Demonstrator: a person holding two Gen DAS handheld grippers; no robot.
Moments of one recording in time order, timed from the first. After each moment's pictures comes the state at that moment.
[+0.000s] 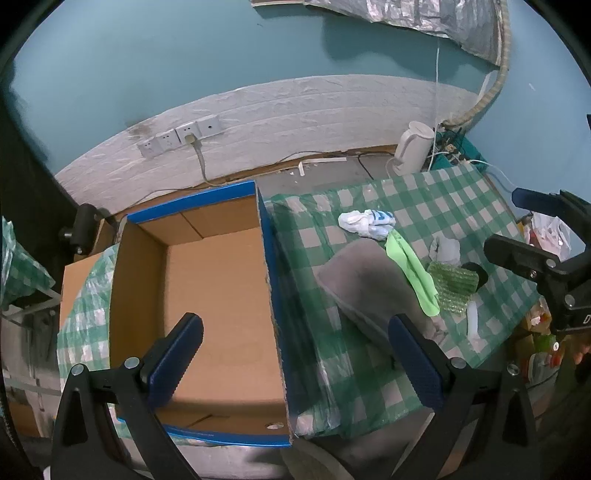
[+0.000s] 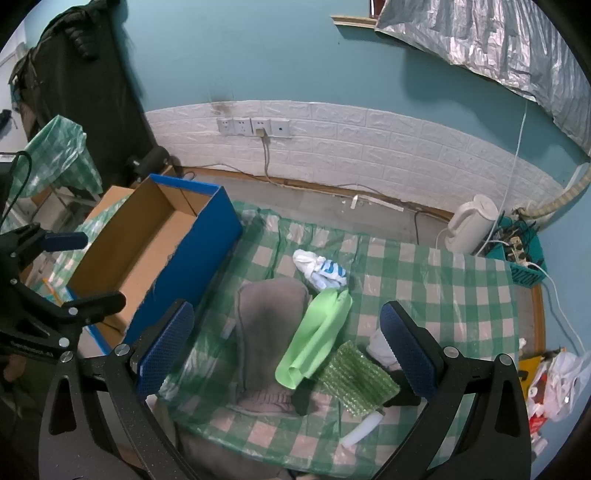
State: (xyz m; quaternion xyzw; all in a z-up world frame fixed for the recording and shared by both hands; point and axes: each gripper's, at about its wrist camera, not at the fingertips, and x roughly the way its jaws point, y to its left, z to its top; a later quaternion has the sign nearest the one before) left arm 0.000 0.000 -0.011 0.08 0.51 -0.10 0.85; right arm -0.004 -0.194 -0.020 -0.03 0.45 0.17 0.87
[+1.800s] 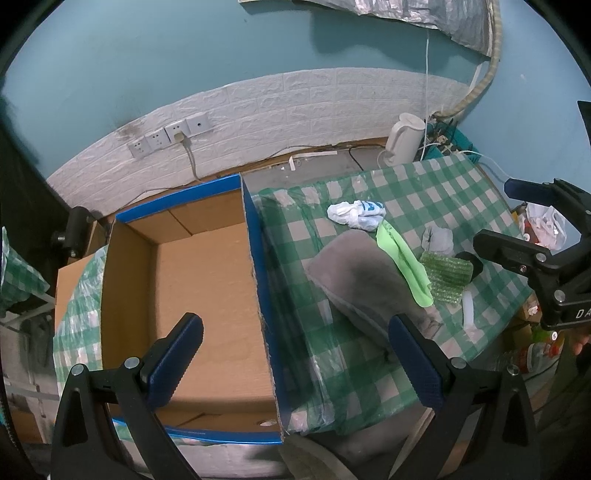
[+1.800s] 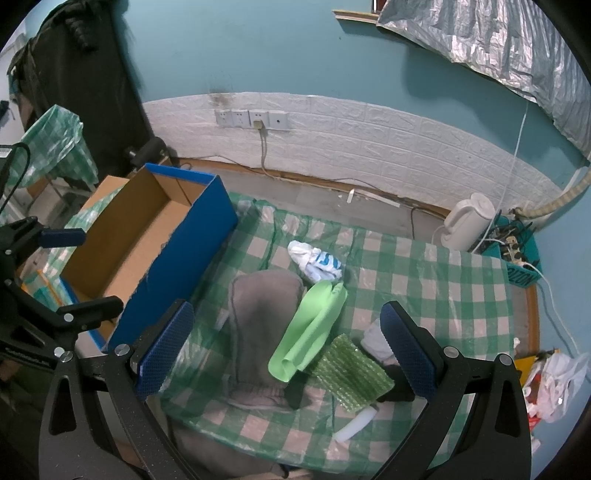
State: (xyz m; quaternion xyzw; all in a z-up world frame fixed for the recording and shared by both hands) left arm -0.001 -0.005 -0.013 0.08 0.52 -0.11 0.84; right arm -0.007 -0.197 -0.027 -0.04 0.46 0.17 0.87
